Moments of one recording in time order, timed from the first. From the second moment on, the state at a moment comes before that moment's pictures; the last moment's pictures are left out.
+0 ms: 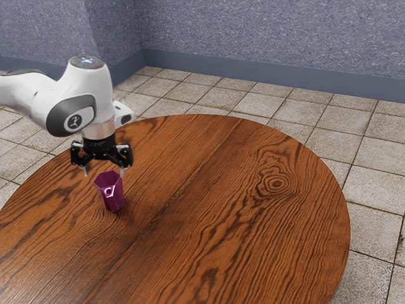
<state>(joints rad) -0.40 -0.14 0.40 -2.20 0.30 2.07 -0.66</state>
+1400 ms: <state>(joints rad) -0.32 0.29 0.48 -2.21 0.41 2.60 -1.28</state>
